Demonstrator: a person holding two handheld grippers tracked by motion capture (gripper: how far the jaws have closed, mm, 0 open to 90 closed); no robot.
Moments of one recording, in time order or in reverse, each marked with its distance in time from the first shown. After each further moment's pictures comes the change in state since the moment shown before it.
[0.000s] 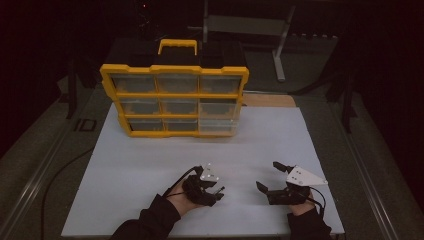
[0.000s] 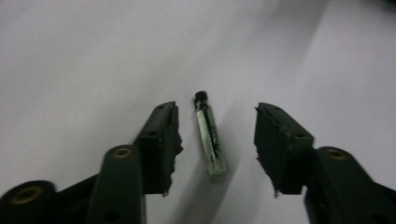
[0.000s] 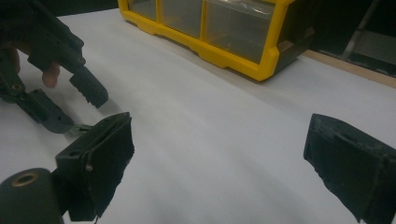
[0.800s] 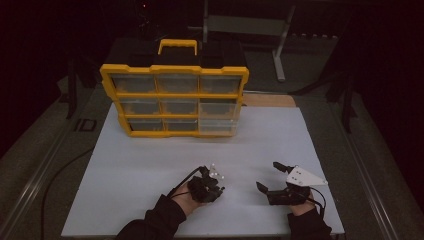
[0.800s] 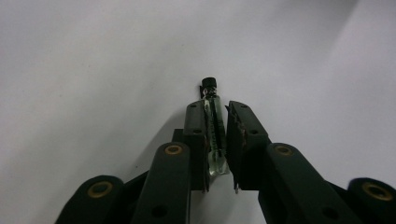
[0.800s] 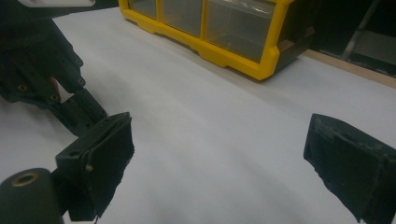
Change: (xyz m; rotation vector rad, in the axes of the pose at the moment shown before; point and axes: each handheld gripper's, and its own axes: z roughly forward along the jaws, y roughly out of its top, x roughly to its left) left arm -0.003 0.007 0.015 0.108 0.033 -0.076; right arm 0.000 0.000 0.000 0.004 -0.001 -0.004
